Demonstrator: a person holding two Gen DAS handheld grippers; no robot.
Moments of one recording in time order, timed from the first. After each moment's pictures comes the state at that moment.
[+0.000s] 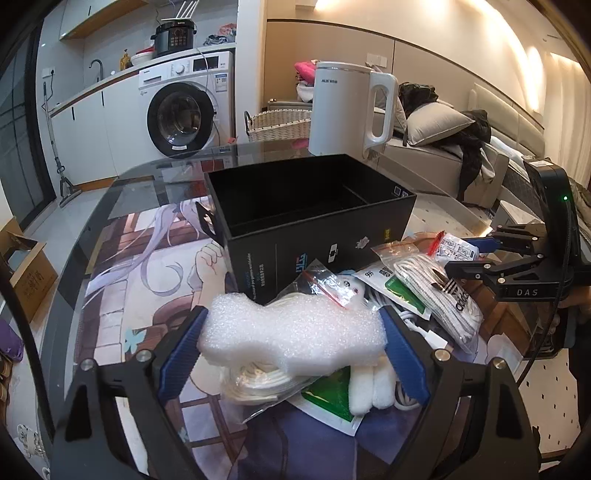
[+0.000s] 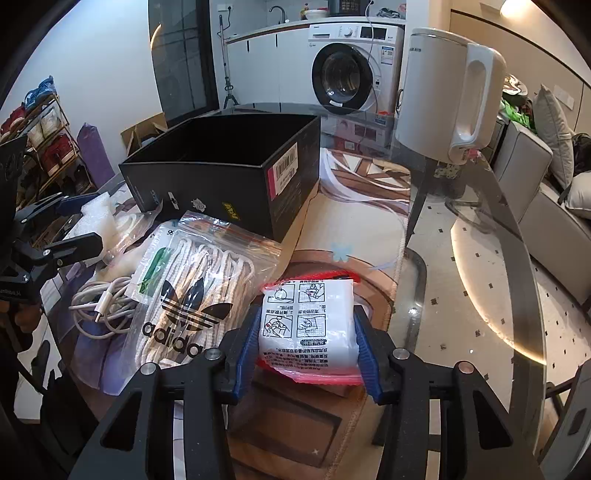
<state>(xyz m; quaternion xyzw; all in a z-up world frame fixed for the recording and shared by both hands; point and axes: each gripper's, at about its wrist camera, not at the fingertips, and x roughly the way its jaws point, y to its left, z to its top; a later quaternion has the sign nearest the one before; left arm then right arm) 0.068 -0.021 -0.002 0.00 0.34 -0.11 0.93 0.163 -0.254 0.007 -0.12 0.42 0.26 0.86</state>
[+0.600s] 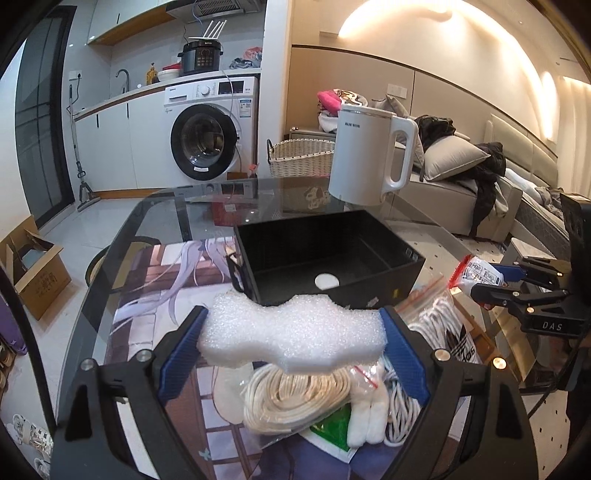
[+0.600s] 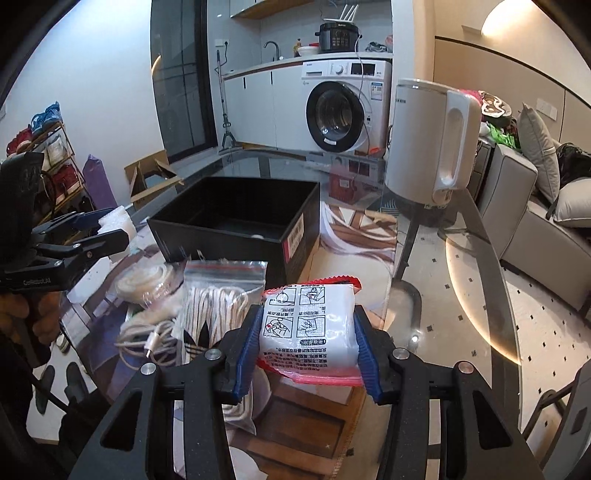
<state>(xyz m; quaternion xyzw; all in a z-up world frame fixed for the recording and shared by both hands) 0.070 -0.010 0.035 -0.02 0.30 -0.07 0.95 0.137 -0.262 0.058 -0.09 0.36 0.26 0.89</state>
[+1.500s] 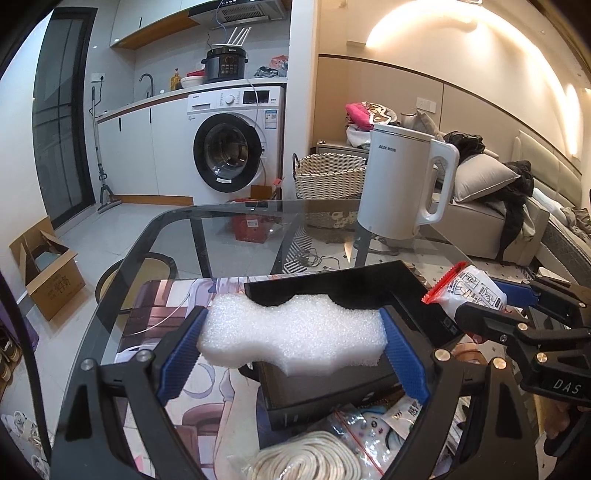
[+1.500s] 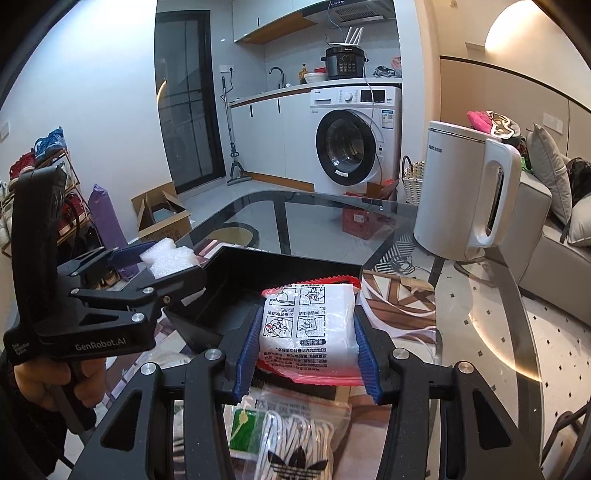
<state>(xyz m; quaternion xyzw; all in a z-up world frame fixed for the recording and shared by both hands) 0.137 -0.012 0.046 -0.03 0.28 -0.01 0.96 0.185 -0.191 0.094 -0.05 0.32 0.28 0.91</state>
